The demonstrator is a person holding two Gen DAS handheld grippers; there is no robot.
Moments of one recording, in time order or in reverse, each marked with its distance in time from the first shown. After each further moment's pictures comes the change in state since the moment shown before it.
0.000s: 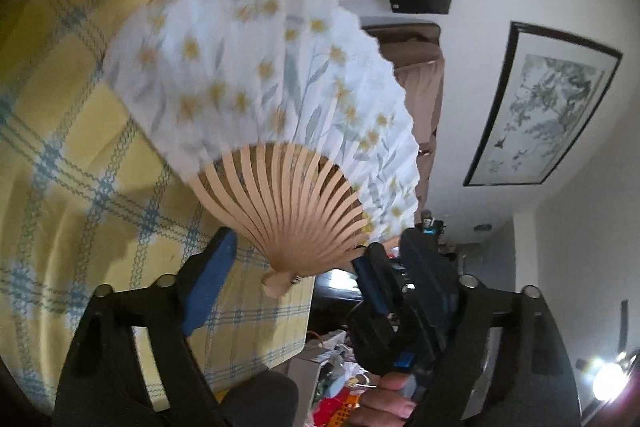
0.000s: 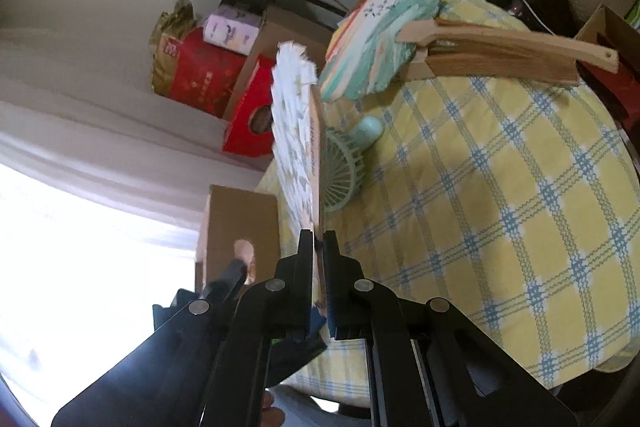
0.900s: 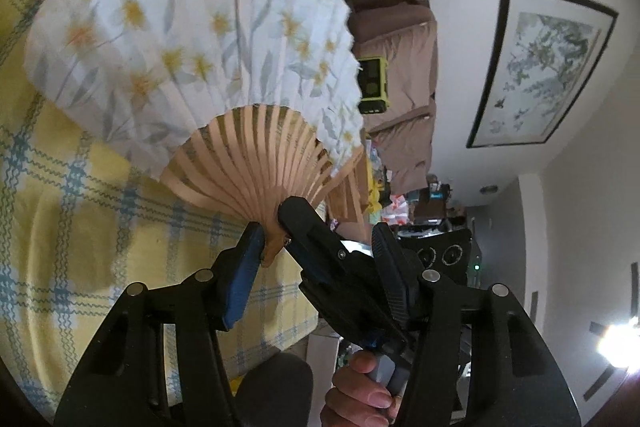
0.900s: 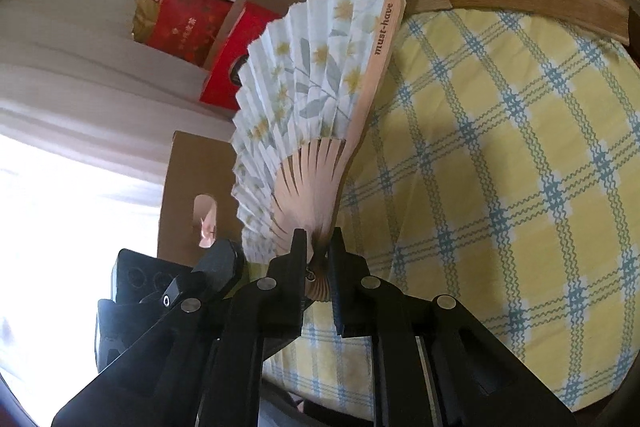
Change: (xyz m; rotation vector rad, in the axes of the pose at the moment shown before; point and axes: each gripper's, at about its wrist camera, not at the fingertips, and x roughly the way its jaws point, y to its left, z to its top) left arm -0.003 -0.016 -0.017 0.117 0.108 0.010; right arm 0.047 -0.007 -0.020 -0.068 0.125 -0.069
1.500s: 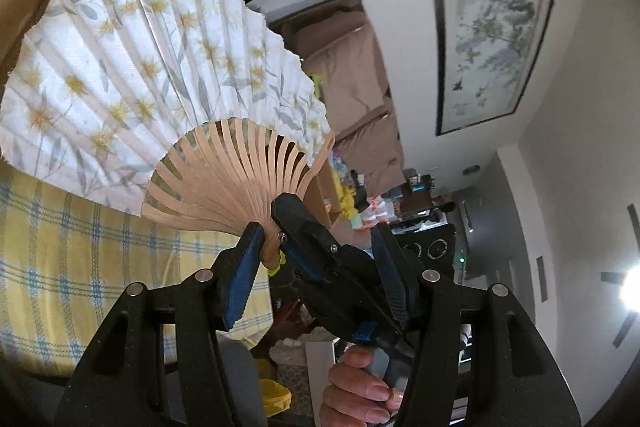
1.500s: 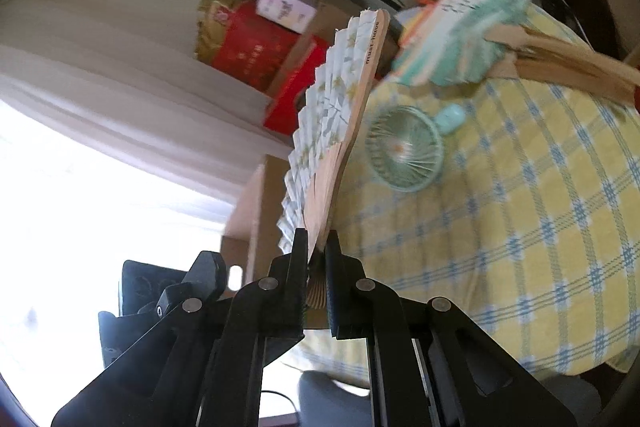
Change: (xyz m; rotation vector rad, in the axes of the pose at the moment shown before) left arm -0.066 -0.096 -0.007 0.196 -0.072 -0.060; right arm -0.047 0.075 -0.005 -0.059 -0.107 0.152
